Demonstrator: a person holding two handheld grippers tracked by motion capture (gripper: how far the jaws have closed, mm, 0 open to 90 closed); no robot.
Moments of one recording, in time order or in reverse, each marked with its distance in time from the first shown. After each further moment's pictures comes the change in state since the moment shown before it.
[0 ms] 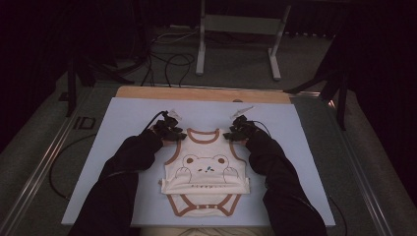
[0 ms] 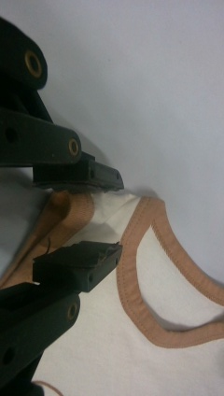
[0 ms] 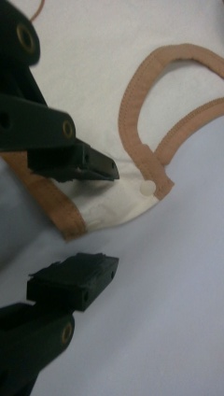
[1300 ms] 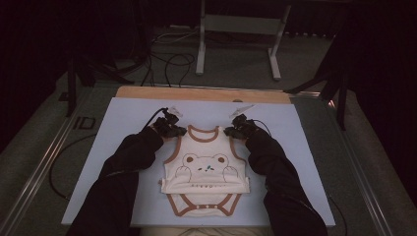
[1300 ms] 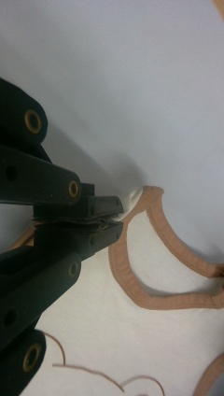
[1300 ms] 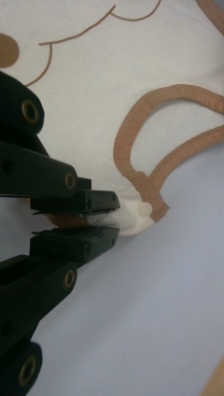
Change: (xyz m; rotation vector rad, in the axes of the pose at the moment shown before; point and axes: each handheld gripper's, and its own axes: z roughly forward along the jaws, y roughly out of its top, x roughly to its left) left arm -0.007 0.014 -0.020 -0.032 -0.014 0.007; right arm 0.013 0.012 -0.019 -0.031 0.007 -0.026
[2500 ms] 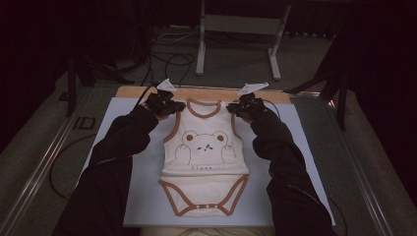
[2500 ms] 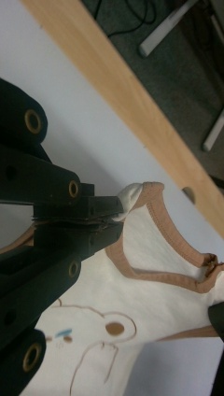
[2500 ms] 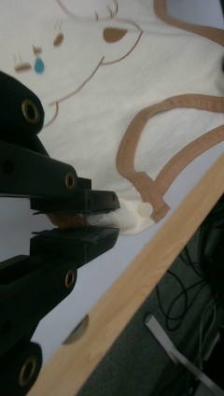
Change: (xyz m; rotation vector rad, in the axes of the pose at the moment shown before) left arm -0.001 0.062 -0.083 -0.179 0.075 0.077; right arm -0.006 0.060 -0.070 -0.185 -0.073 -0.050
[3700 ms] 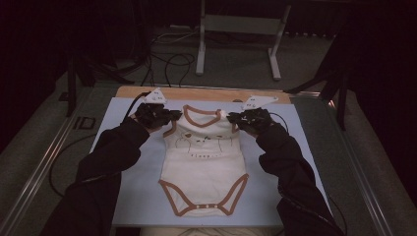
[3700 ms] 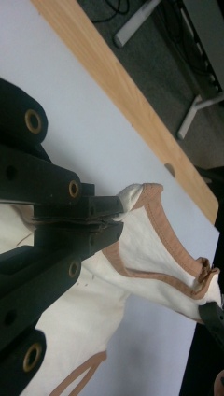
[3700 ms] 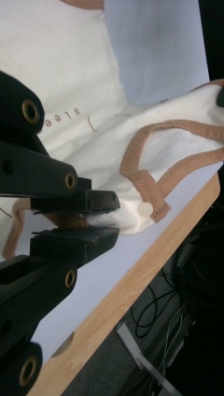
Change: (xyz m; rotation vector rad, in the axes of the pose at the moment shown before) left arm -0.036 -0.027 -0.040 -0.098 -0.053 0.027; right arm 0.047 -0.014 -0.047 -0.094 0.044 -0.089
